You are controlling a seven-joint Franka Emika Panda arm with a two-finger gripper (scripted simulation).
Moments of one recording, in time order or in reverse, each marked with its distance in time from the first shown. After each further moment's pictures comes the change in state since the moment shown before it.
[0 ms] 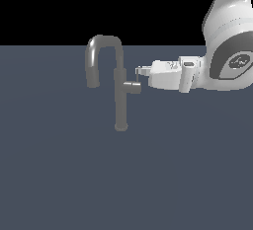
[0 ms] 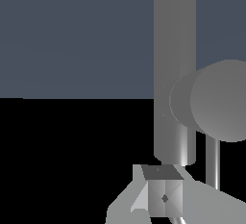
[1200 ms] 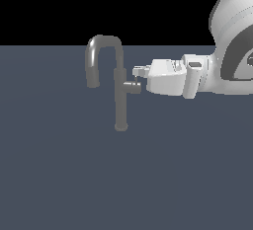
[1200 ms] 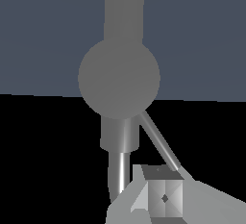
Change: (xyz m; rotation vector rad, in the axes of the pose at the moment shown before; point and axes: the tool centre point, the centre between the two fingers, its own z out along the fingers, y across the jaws) arm -0.010 0.052 0.000 0.005 -0.001 -0.030
